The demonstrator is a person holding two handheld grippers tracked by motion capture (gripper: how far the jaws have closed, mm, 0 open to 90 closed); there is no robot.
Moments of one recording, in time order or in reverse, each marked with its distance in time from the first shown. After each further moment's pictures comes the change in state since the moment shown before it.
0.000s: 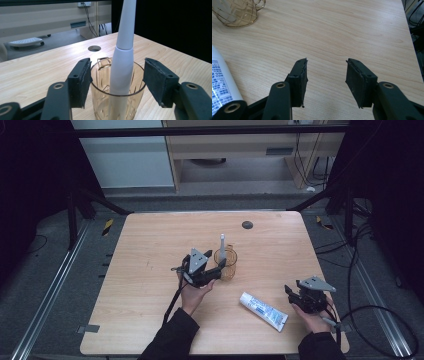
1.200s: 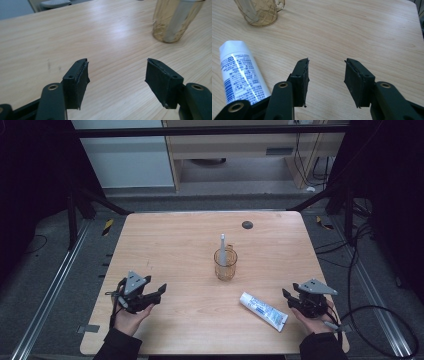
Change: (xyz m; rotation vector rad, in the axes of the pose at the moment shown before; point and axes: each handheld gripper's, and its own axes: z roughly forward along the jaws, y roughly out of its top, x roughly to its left) left arm 0.086 -0.054 -0.151 0.257 0.195 -0.056; right arm 0.010 0.003 -0.015 -0.001 0.077 -0.035
